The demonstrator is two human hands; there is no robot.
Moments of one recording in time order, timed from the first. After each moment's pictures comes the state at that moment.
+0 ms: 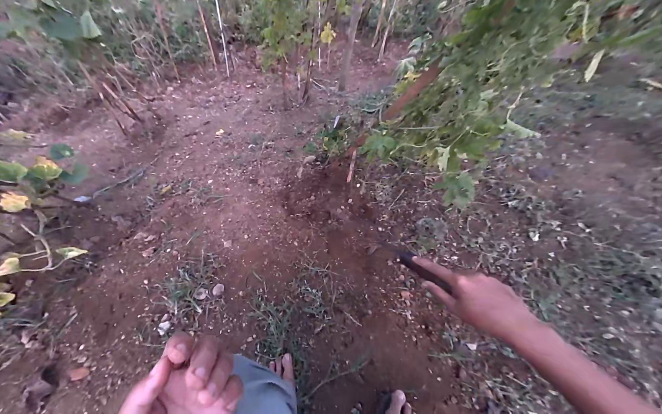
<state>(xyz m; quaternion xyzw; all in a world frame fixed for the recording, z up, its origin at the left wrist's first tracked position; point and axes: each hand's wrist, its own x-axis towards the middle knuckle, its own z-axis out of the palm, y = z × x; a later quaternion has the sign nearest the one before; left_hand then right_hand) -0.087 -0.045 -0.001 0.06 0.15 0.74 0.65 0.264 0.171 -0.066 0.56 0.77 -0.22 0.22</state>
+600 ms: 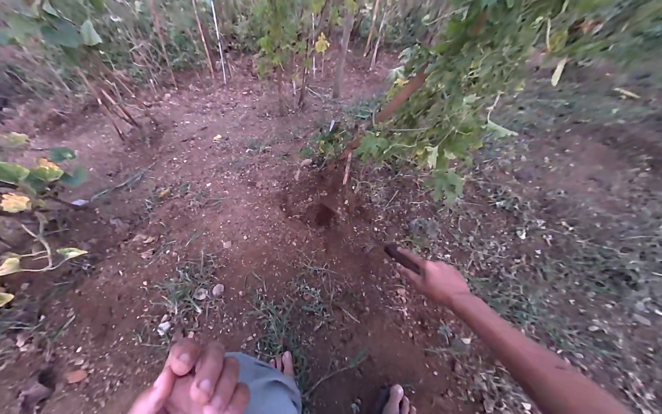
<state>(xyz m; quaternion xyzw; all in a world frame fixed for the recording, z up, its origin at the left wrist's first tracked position) -0.084 -0.064 0.004 0.08 0.12 0.74 0.65 0.268 0.189 -0.138 0.62 0.71 -0.24 0.21</state>
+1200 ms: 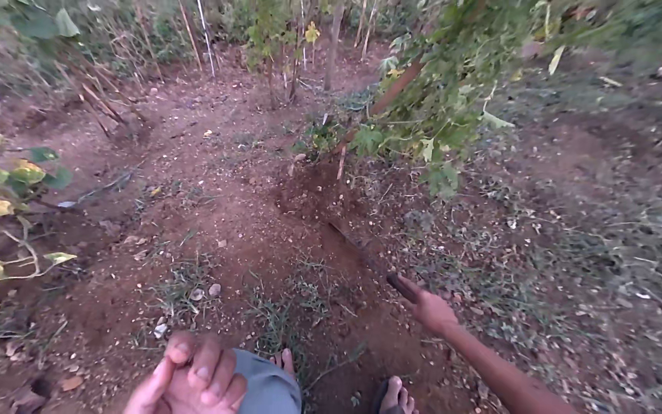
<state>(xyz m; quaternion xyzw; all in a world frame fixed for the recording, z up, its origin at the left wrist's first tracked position) -0.093 -0.055 -0.001 0.06 0.12 0.74 0.66 0.293 0.129 -0.198 0.67 0.63 -0.31 0.23</state>
